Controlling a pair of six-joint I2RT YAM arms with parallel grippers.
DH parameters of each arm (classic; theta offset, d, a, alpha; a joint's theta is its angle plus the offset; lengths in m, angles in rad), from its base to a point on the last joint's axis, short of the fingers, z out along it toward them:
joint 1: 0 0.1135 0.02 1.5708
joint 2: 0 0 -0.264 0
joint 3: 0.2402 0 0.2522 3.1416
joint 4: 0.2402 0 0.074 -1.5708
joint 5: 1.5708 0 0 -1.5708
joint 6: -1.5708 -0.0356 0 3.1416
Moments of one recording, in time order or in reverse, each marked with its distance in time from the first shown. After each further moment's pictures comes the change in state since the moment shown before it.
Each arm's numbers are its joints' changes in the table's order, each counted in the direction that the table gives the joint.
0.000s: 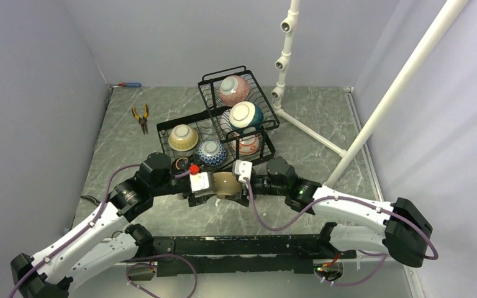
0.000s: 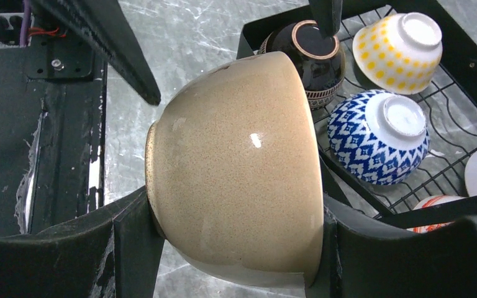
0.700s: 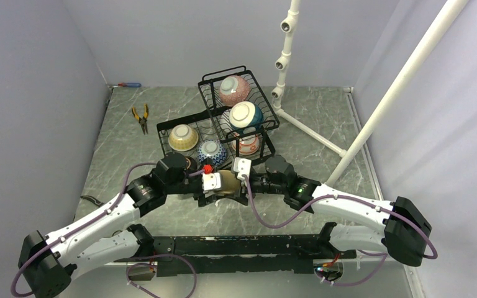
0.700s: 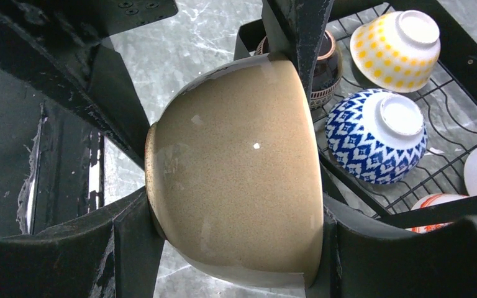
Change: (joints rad) left arm -0.068 -0.154 -0.036 -0.145 0.011 0.054; right arm 0.000 -0.024 0.034 0.013 0.014 -0.036
